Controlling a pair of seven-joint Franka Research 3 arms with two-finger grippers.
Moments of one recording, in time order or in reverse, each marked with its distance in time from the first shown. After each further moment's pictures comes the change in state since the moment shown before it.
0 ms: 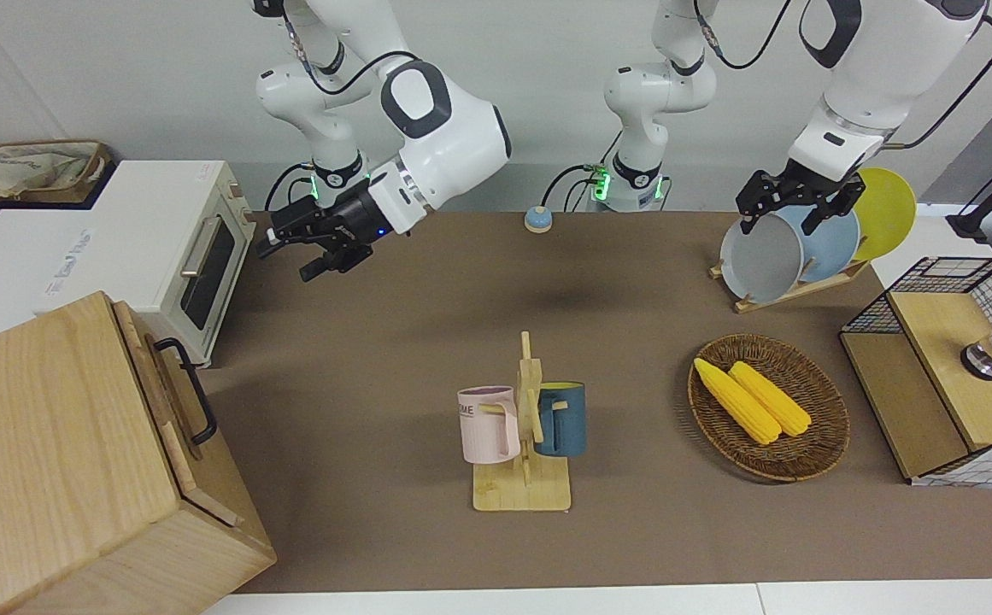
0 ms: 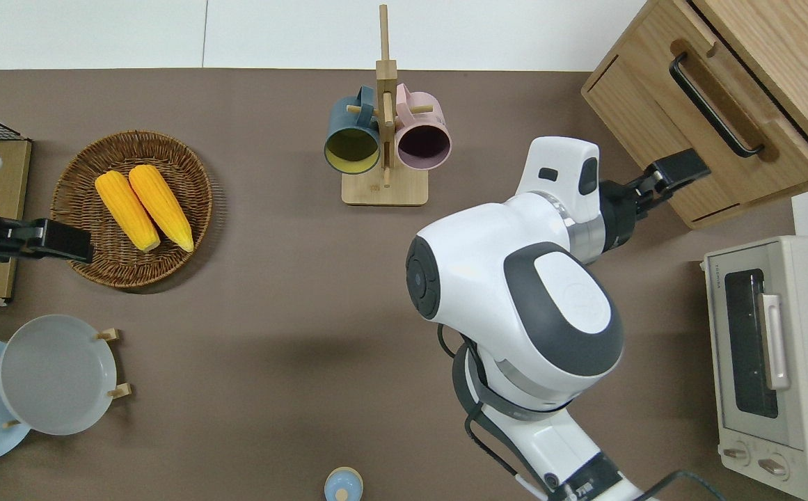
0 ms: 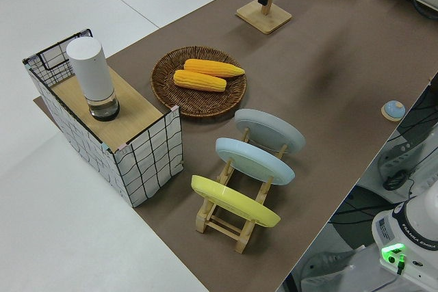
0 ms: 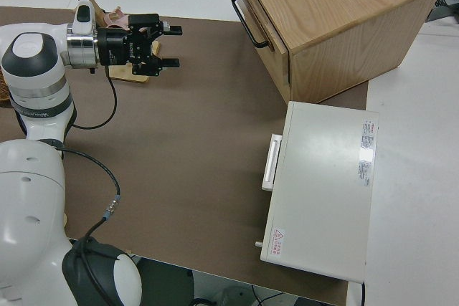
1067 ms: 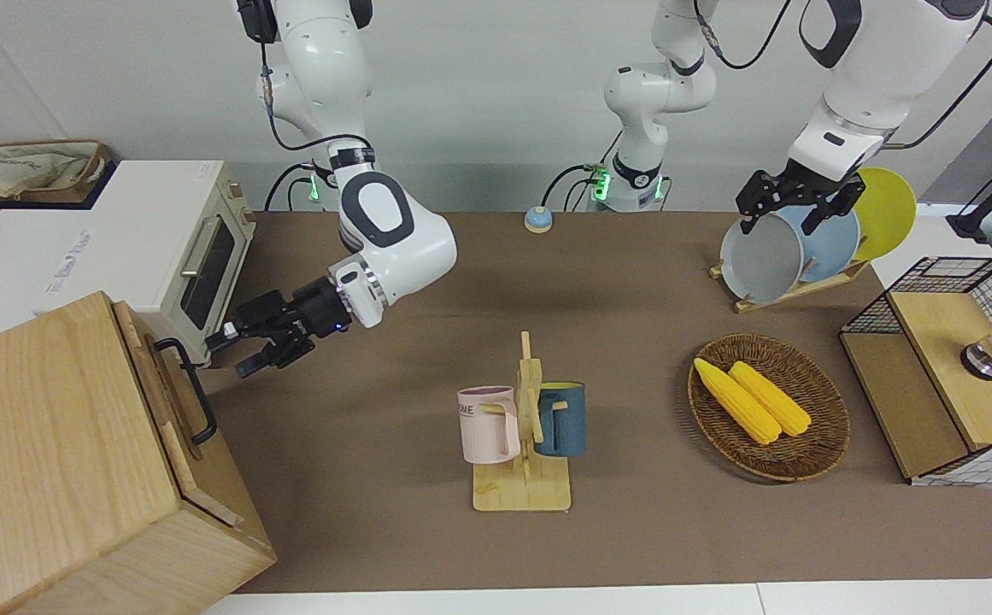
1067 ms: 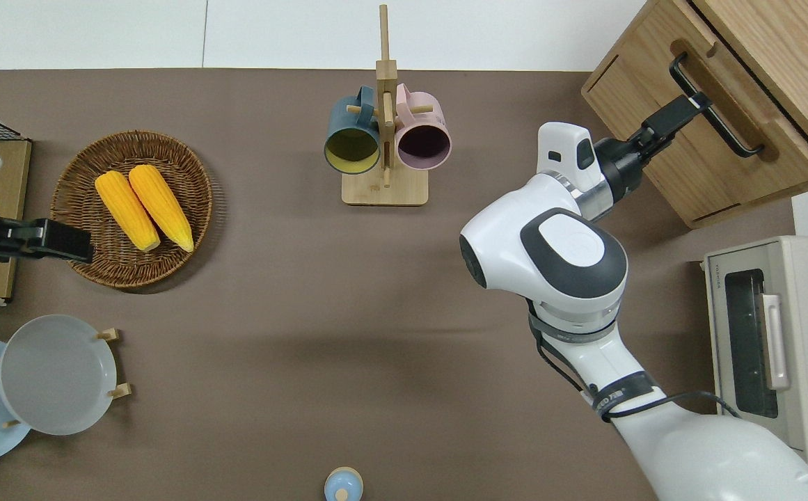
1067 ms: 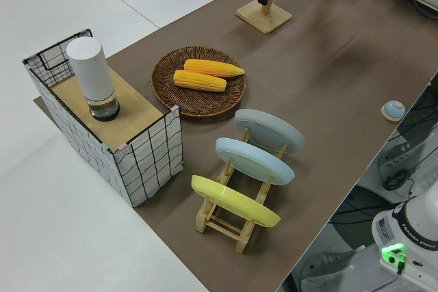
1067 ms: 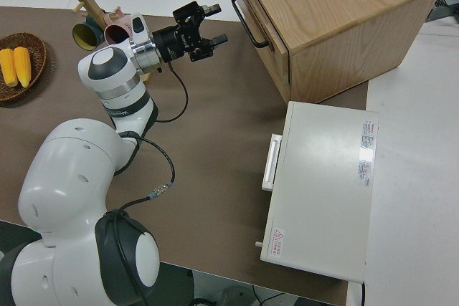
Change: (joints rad) left arm 0.000 0.000 0.000 0.000 0.000 0.000 0.000; right arm -0.038 0.138 -0.175 -0.108 -0.435 0.304 0.262
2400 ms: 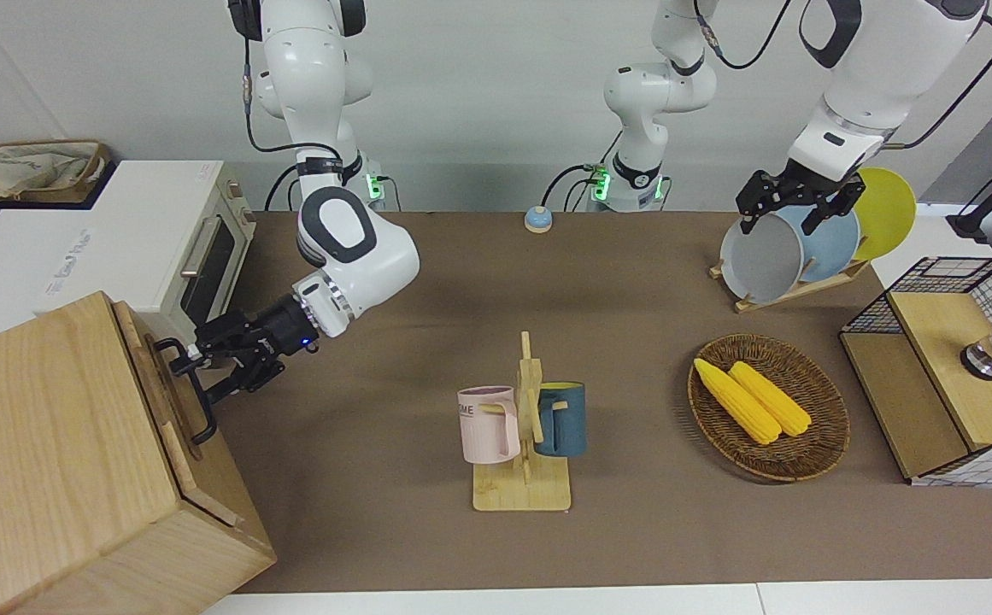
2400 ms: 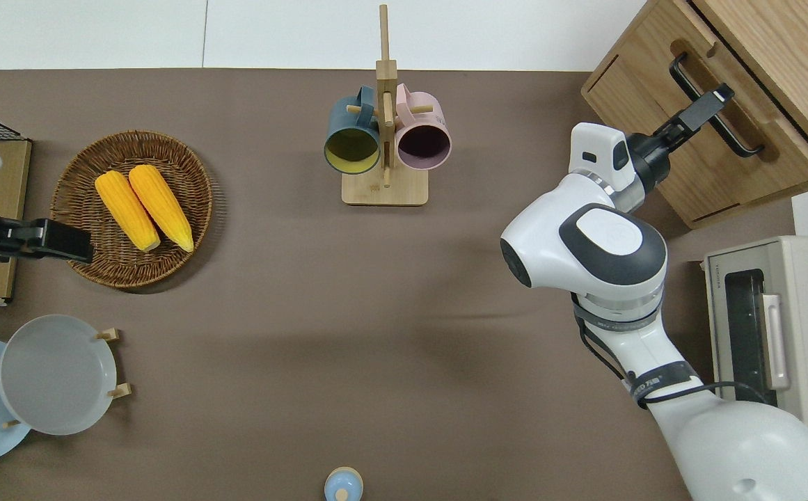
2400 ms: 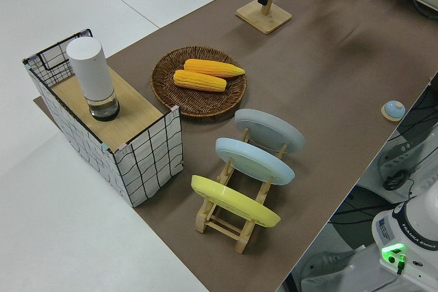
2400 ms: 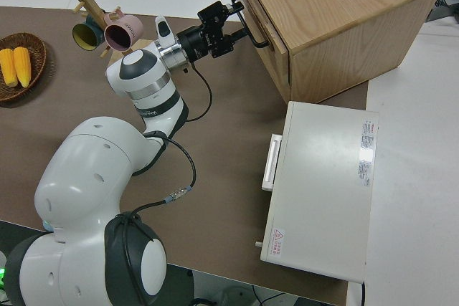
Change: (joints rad) left arm 0.000 0.000 0.000 0.000 0.000 0.000 0.000; right arm -0.002 0.004 -0.105 -0.022 -0.088 0.168 0.149
